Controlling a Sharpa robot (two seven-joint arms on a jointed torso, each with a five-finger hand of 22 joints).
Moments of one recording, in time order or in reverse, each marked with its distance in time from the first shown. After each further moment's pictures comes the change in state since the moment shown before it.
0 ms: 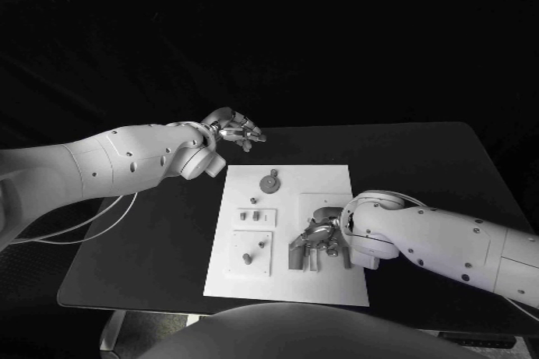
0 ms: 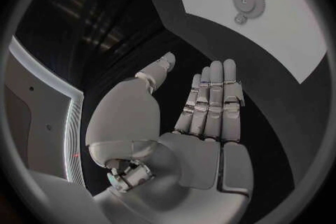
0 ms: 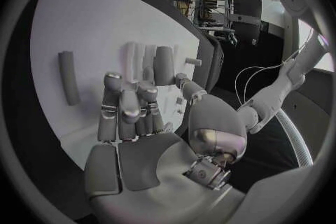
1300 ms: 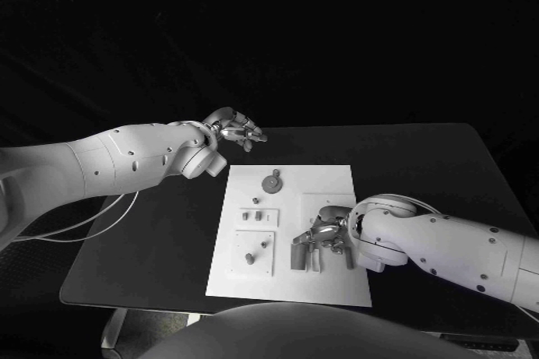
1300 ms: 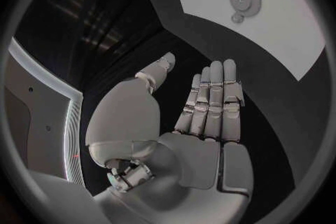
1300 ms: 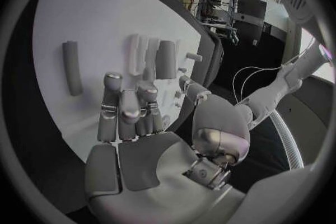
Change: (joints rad) left arm 0.000 -0.005 0.000 -0.001 -0.006 0.001 -0.007; left_hand 0.000 0.000 0.001 0.005 0.000 0.000 0.000 0.000 0.000 -0.004 0.002 0.000 0.000 0.000 0.000 0.000 0.003 0.000 0.001 -0.001 0.000 0.002; right arm -0.003 -0.043 -0.001 0.048 -0.068 -0.077 0.033; right_hand -0.067 -0.109 0.044 0.120 -0.004 0.000 -0.004 -0.001 0.008 0.001 0.000 0.004 -0.008 0.003 -0.002 0.000 -0.009 0.000 0.006 -0.005 0.004 0.000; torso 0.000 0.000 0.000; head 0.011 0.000
